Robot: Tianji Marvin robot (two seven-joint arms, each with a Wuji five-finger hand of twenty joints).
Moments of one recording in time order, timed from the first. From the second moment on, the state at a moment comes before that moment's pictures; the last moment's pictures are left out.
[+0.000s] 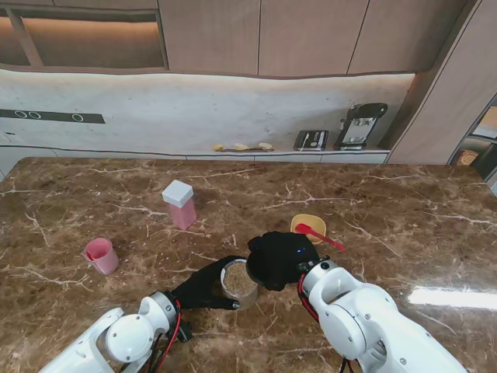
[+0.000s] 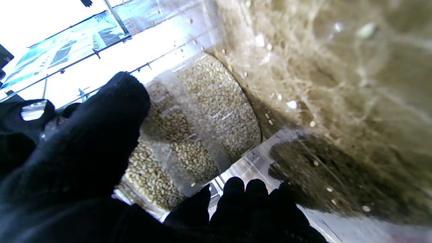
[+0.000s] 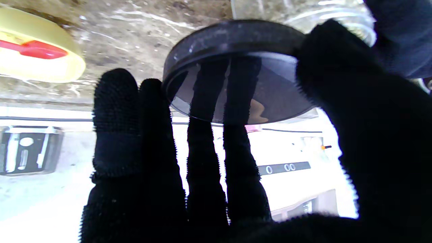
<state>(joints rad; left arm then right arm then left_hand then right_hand) 1.57 -1.11 -0.99 -1.41 0.28 -0.25 -0.10 -1.64 -1.03 1.06 -1.91 -1.07 0.06 0.18 0.59 -0.56 0.64 -0.12 0.17 0.06 0.04 0.32 0.15 0.05 0.06 0.25 0.07 -0.10 0.08 0.35 -0.08 -0.24 0.18 0.26 0.43 -1.05 1.14 -0.24 0.58 0.02 0.36 0.62 0.69 0.05 0.36 0.51 0.95 0.18 0.43 0.54 0.89 0.13 1.17 0.17</state>
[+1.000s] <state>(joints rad) 1.56 -1.11 -0.98 -1.40 0.27 -0.27 -0.10 -1.45 -1.03 0.84 -1.82 -1.09 0.03 0.22 0.59 -0.56 0.64 -0.12 0.17 0.06 0.05 0.32 0.15 0.05 0.06 0.25 0.07 -0.11 0.08 0.35 -0.08 -0.24 0.18 0.26 0.42 -1.03 1.13 -0.24 0.58 0.02 0.35 0.62 0.69 0.05 0.36 0.51 0.95 0.18 0.43 0.54 0.89 0.13 1.17 0.17</state>
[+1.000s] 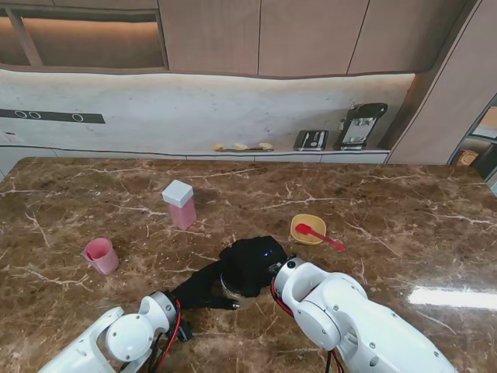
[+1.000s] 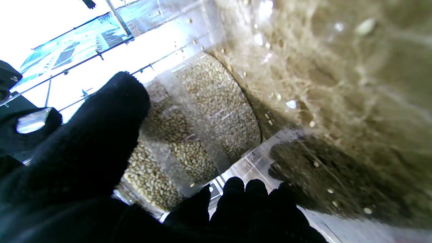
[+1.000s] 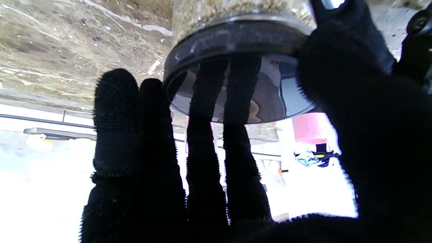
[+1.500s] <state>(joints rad) 1.56 -1.11 -0.98 -1.39 0.27 -0.27 -0.10 -1.42 -1.03 0.80 -1.80 -1.09 0.03 0.22 0.59 -0.56 0.64 -0.12 0.15 0.07 0.05 0.32 0.15 0.04 0.06 0.25 0.07 -0.11 0.08 0.35 -0.08 -0.25 0.18 0.26 0.42 -1.03 1.13 -0.24 0.58 0.02 0.35 0.62 0.69 0.05 0.36 0.51 0.95 0.18 0.43 0.54 0.89 0.13 1.17 0.17</state>
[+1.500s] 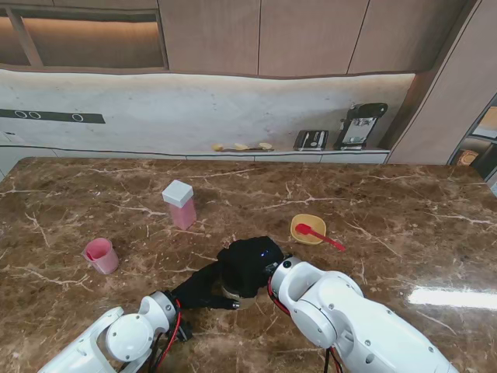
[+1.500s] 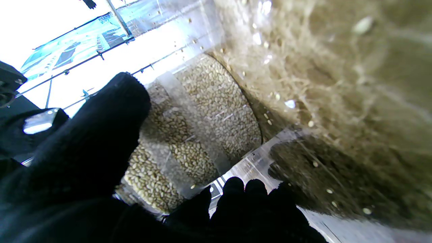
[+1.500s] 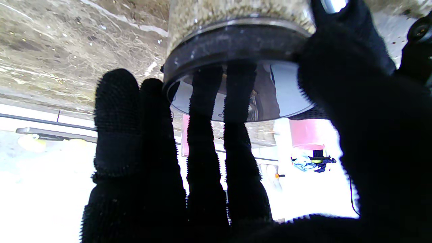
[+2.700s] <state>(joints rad) 1.56 -1.11 -0.98 -1.39 0.27 -0.27 -0.10 -1.47 -1.03 0.82 -1.78 -1.13 0.02 0.10 0.59 -0.55 0.65 -0.12 0.15 0.09 0.08 0.32 0.15 0.04 0.06 0.25 0.07 -0.12 0.08 0.35 -0.08 -0.25 0.18 0.27 0.40 -0.99 1.13 -0.24 0.59 0.01 0.39 0.62 0.71 0.06 0.36 0.50 0.95 0.18 0.43 0.54 0.89 0.13 1.17 0.17</state>
